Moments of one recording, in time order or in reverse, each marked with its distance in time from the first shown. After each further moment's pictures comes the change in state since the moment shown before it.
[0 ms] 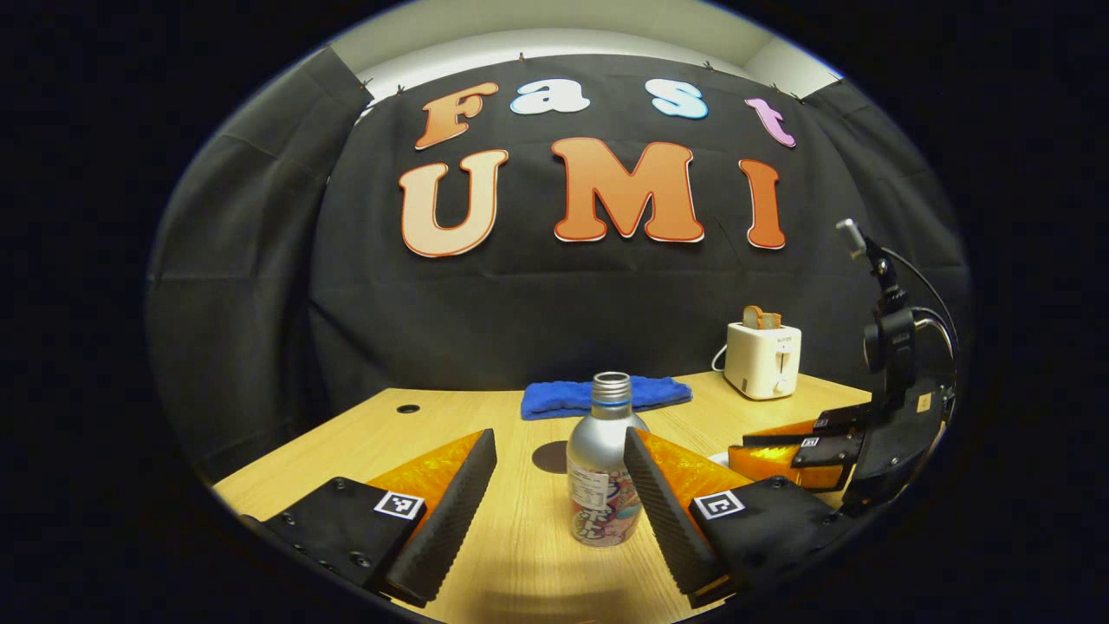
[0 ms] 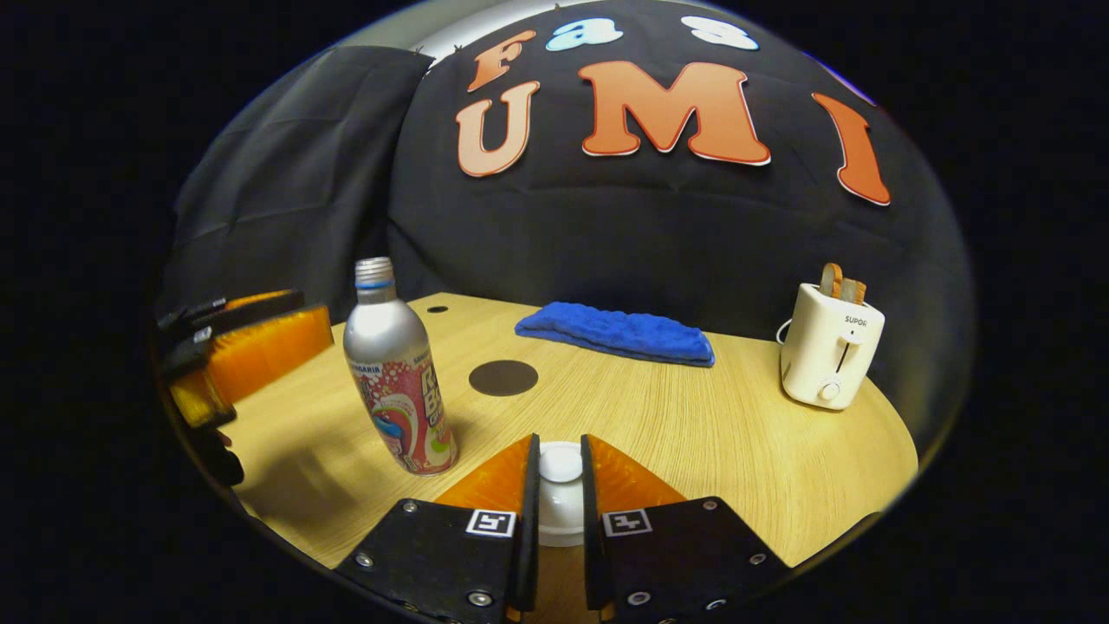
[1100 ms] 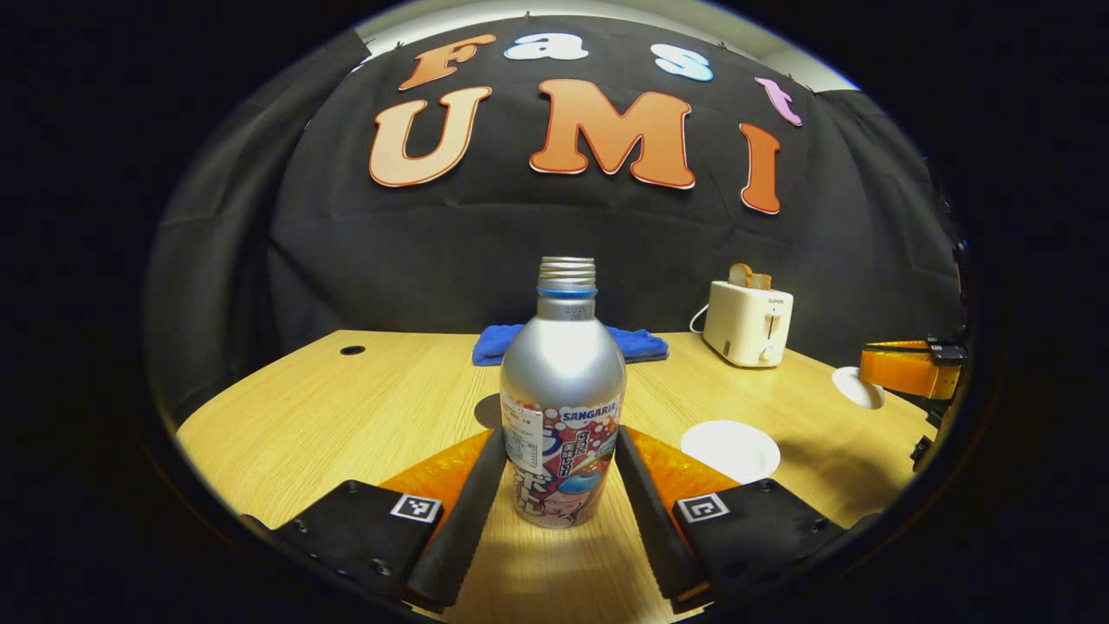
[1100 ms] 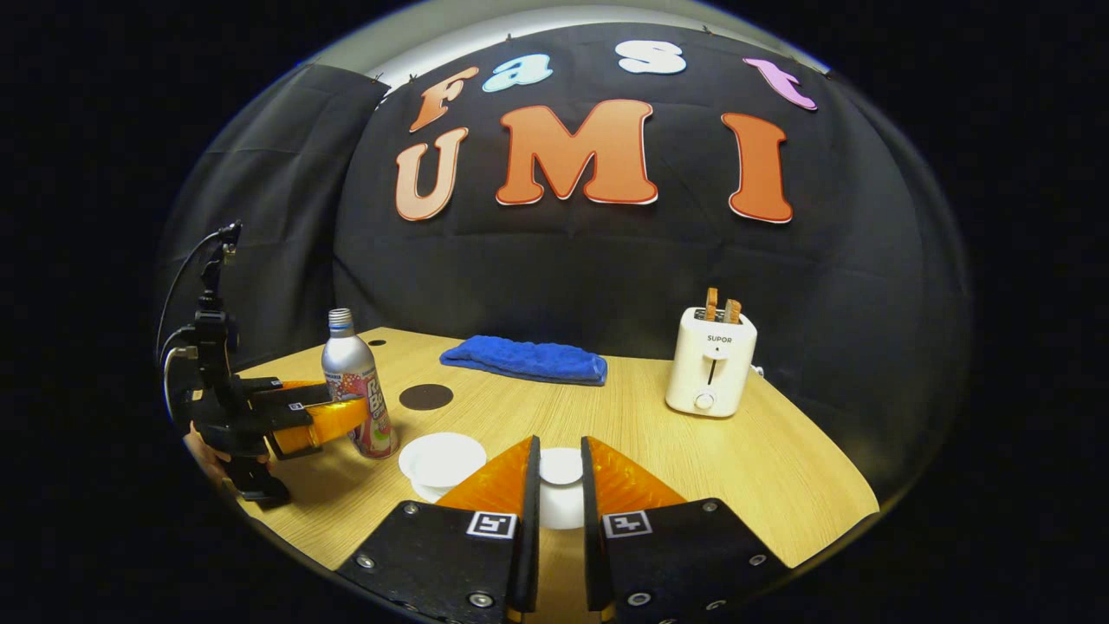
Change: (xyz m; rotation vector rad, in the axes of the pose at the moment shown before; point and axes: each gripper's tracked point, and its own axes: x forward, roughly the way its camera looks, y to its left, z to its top) left arm 0.055 -0.033 -0.067 -0.071 0.132 -0.073; right arm -0.086 -0.104 0.006 0.037 -0.093 -0.213
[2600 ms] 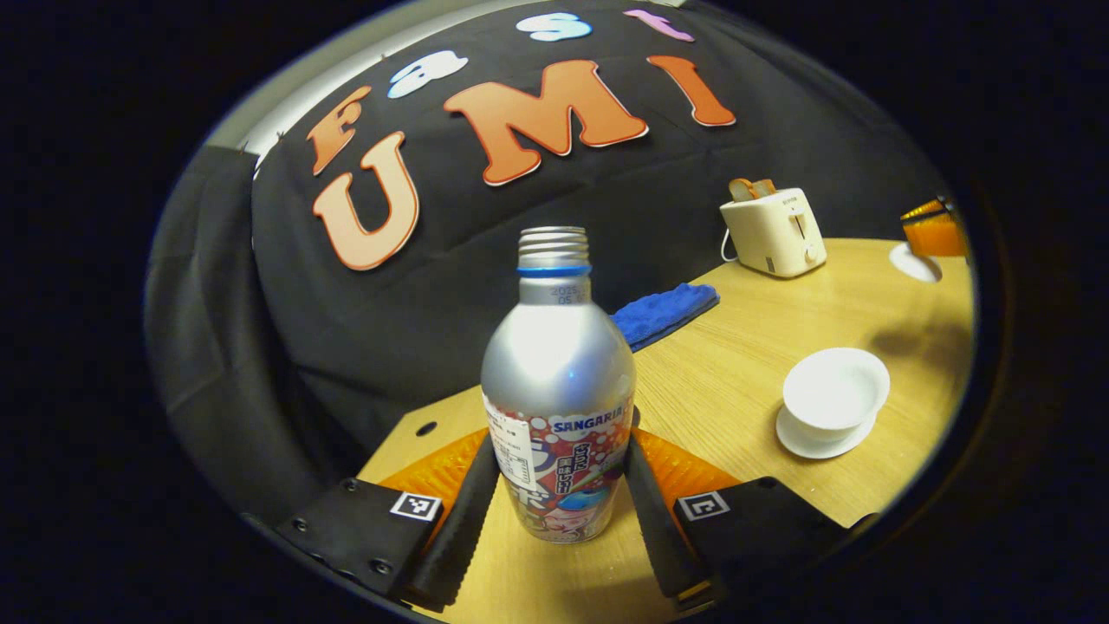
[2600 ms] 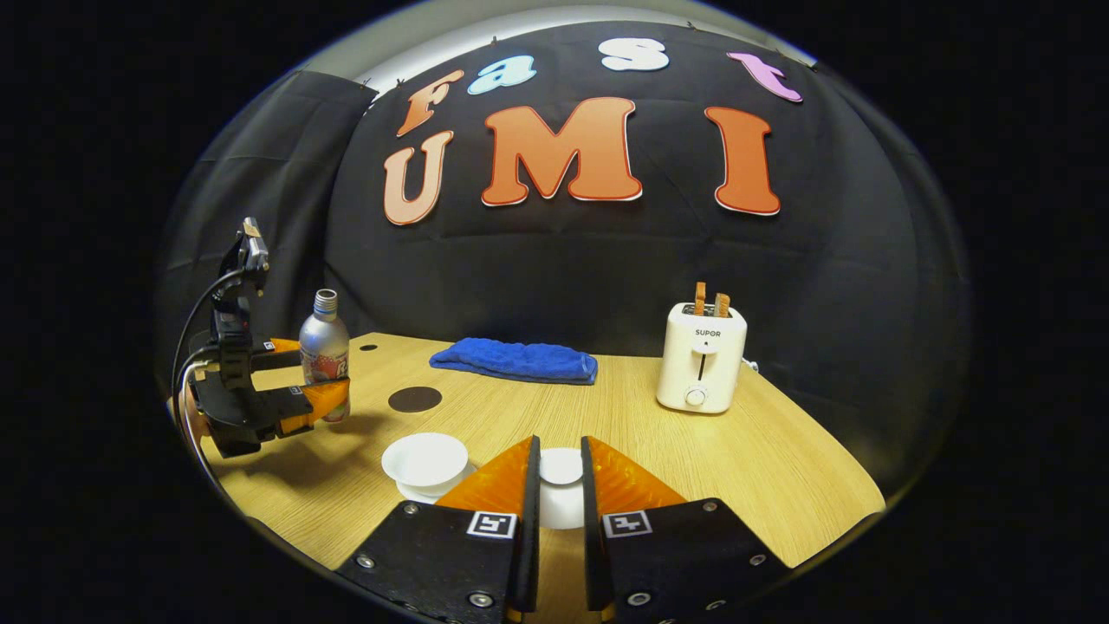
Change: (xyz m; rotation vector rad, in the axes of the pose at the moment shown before) left arm 0.016 0.041 0.025 0.546 0.046 0.147; right arm 0.006 -0.013 -0.008 0.022 -0.008 -0.018
